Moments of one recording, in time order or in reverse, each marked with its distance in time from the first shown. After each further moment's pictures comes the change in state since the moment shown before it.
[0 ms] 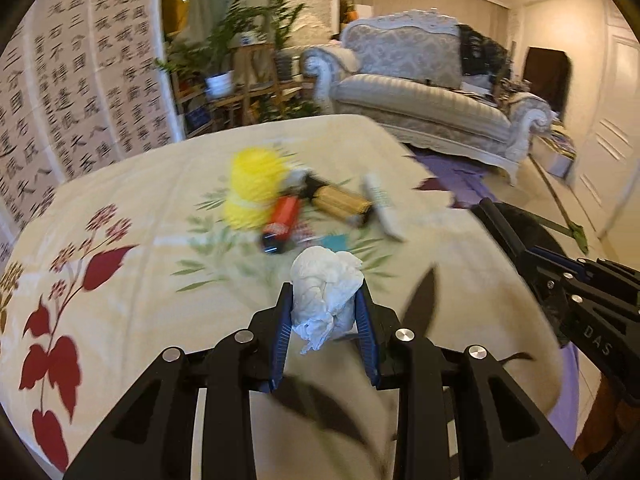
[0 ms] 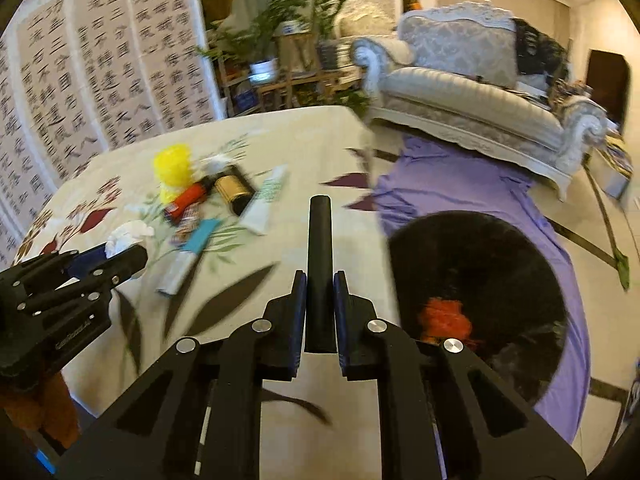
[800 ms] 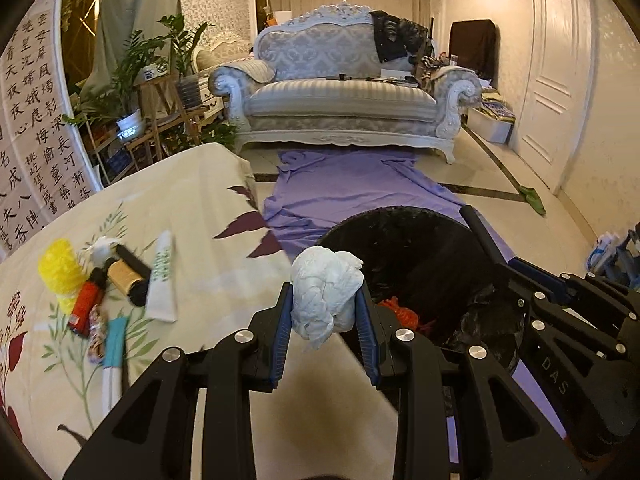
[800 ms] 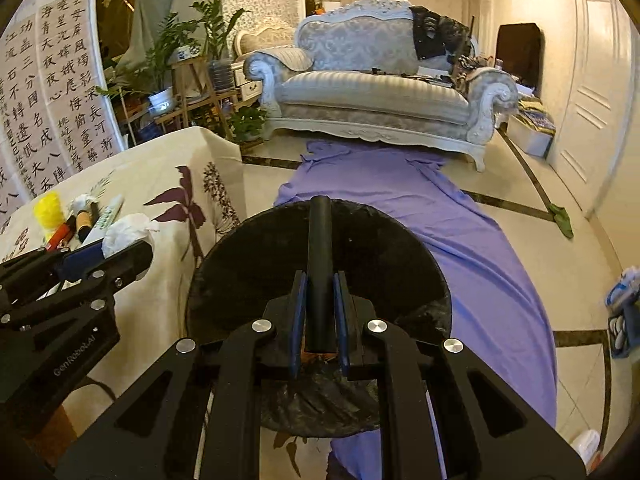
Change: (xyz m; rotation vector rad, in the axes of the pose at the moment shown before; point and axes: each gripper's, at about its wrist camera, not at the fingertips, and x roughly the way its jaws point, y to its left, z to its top) left arm 0.047 -0.151 0.031 0.192 -0.023 -0.159; right arm -0.004 -0.121 -0.025 0.185 -0.053 -0.252
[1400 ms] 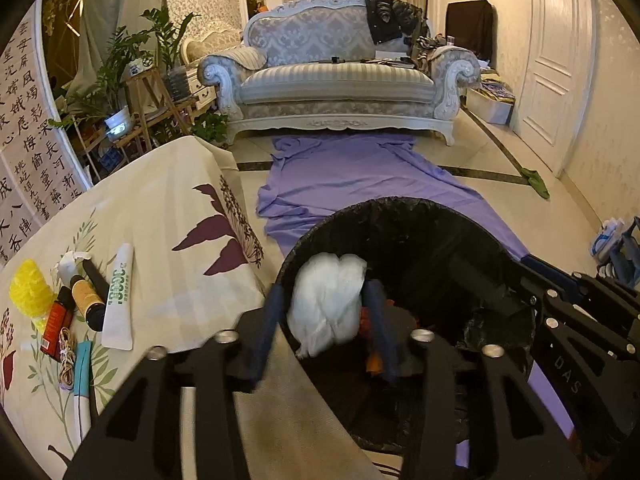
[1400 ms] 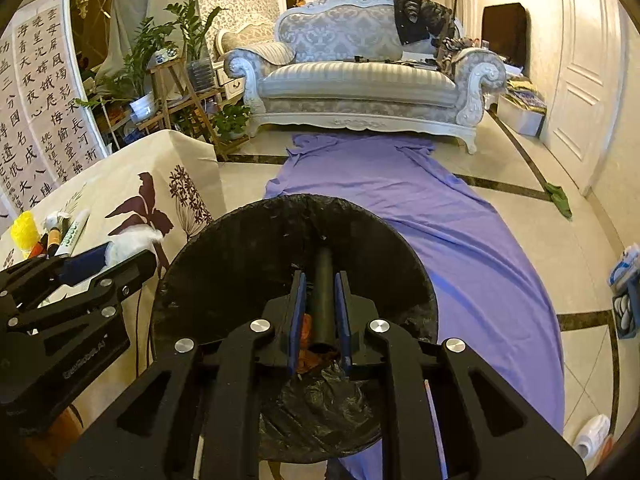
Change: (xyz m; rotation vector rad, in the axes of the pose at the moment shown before) left arm 0.036 -0.015 0.010 0.027 0.056 0.009; right arm 0.028 -0.030 0.003 0.069 0.030 -0.014
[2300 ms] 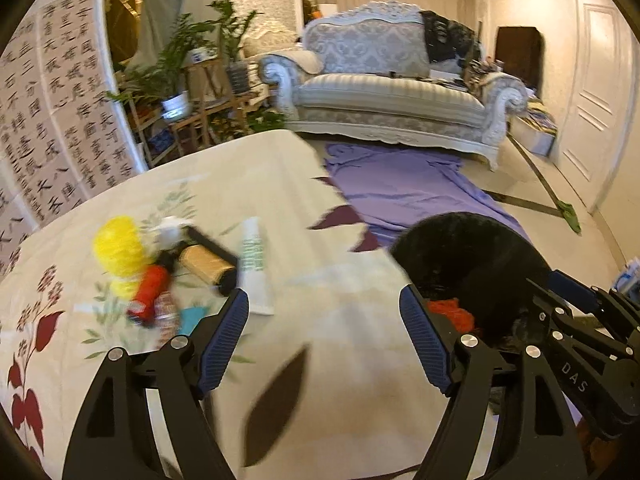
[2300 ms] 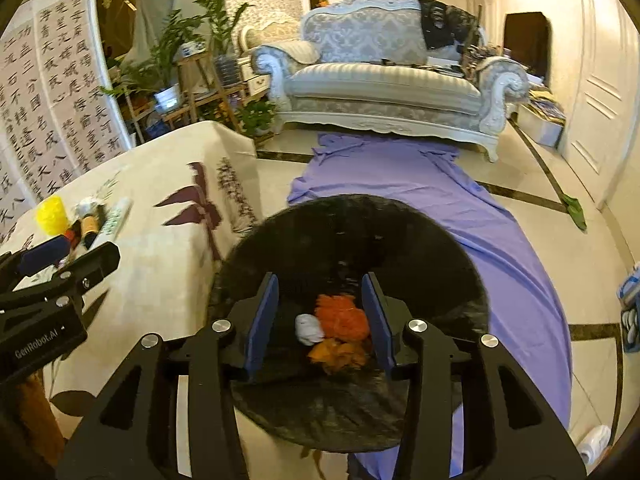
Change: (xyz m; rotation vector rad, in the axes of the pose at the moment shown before) left arm -0.047 0.081 -0.018 -0.138 -0.032 0.136; right arm -0.015 0.057 0.000 -0.063 -0.001 0.063
